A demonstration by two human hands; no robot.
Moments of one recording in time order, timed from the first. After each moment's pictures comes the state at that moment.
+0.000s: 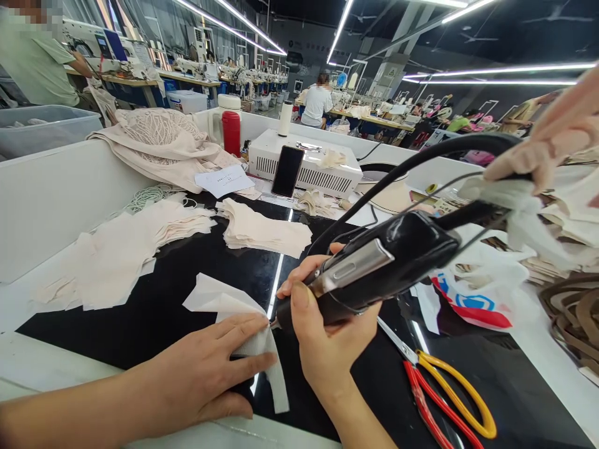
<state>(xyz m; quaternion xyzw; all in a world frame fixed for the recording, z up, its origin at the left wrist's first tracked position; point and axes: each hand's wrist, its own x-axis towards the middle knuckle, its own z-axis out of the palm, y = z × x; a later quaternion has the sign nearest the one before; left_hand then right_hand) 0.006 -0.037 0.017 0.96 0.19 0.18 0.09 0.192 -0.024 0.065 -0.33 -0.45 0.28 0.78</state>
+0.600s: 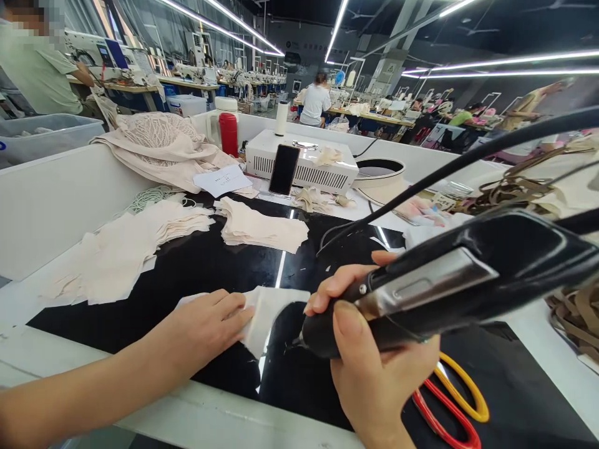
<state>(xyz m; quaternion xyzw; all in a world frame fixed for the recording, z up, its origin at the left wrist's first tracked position) 0.008 -0.024 0.026 0.96 0.27 0.06 -0.09 0.217 -0.054 0.091 -0.36 -0.42 0.26 0.79</state>
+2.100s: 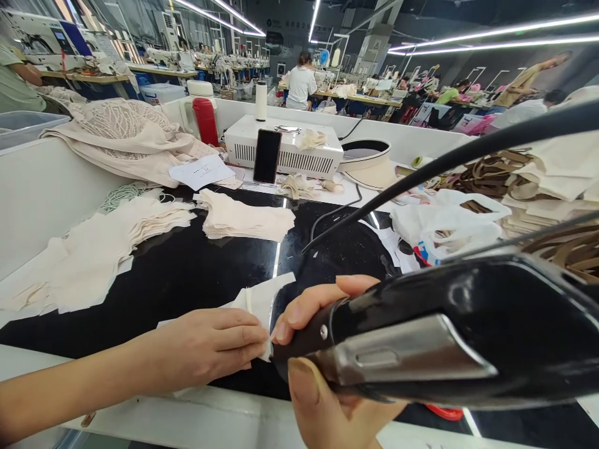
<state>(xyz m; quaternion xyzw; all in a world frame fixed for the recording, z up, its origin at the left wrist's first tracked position) 0.022 -0.012 0.020 0.98 0.01 0.21 0.01 0.203 -0.080 0.072 -0.32 -0.44 0.26 0.79</state>
